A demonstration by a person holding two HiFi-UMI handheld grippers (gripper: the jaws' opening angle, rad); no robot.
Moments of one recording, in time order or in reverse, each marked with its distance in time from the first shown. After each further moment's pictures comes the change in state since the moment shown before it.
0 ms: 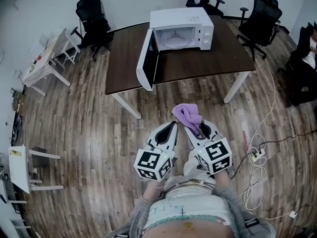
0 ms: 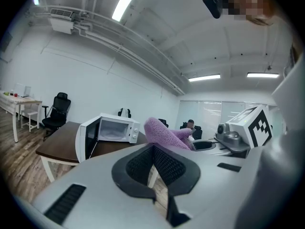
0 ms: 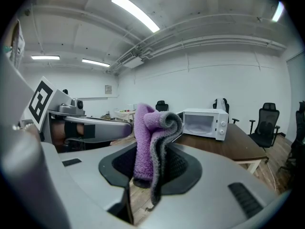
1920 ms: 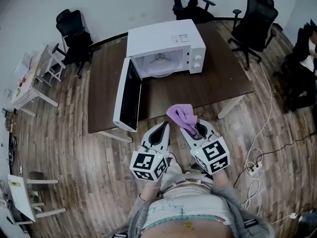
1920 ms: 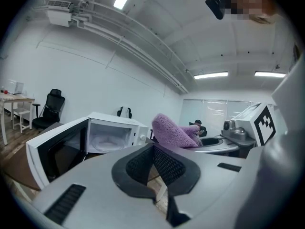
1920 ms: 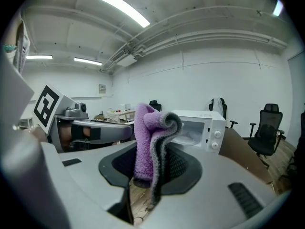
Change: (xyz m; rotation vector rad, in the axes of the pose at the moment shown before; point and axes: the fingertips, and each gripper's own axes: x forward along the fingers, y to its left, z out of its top) left arm 0.238 0.106 0.048 -0.002 0.014 -0.002; right arm 0.148 -0.202 0.056 0.001 -0.001 -0.025
